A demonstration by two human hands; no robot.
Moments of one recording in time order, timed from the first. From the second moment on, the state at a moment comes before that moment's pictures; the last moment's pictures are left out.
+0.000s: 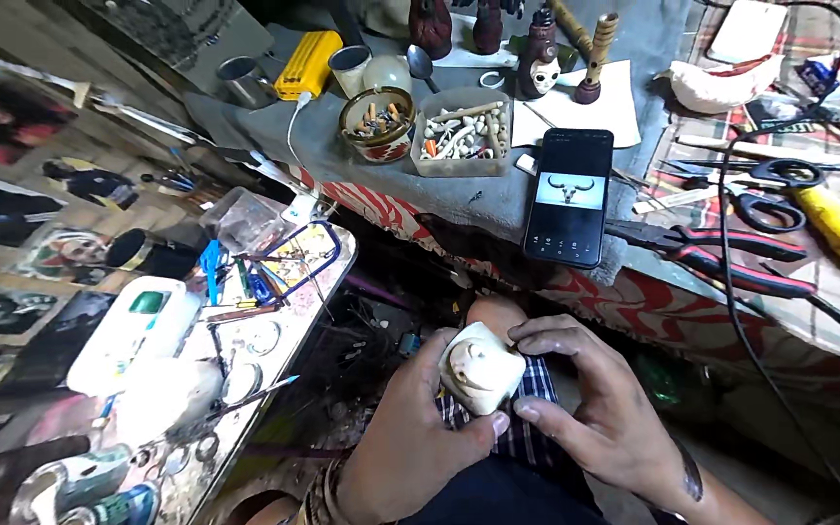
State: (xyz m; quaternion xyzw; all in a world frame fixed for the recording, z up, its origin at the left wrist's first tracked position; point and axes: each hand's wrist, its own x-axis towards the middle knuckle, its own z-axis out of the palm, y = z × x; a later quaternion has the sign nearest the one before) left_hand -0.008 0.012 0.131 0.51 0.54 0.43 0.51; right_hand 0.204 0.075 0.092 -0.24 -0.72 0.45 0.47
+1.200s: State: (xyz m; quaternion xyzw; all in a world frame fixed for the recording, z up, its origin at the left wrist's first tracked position) left_hand -0.027 0.039 0.135 0.57 0.54 0.34 0.51; right_hand 0.197 0.090 0.091 -0.28 -0.71 0.47 0.44
